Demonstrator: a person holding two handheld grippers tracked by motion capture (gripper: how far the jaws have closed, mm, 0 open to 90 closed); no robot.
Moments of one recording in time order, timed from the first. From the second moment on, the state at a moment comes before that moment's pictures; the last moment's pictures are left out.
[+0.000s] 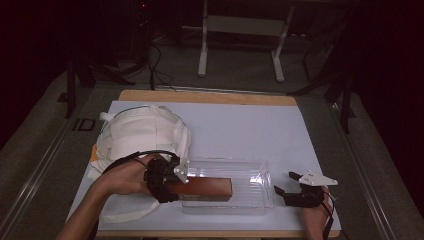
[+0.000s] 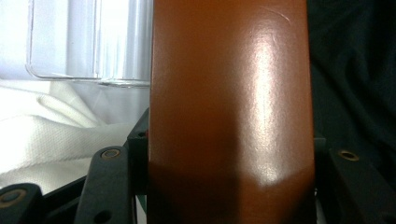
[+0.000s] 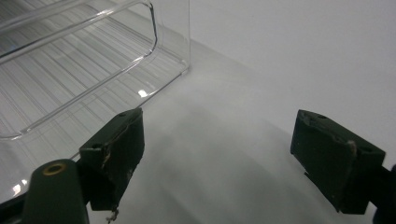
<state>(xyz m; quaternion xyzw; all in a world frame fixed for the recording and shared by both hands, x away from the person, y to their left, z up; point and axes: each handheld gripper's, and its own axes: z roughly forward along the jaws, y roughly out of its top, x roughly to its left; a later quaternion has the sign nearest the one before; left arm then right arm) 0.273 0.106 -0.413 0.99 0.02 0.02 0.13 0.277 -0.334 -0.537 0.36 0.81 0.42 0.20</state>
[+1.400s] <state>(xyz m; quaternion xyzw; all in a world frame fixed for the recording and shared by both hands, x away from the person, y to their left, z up) 0.264 0.057 -0.412 0.99 -0.02 0.04 0.10 0.277 -0.334 -0.537 0.36 0.81 0.42 0.19</state>
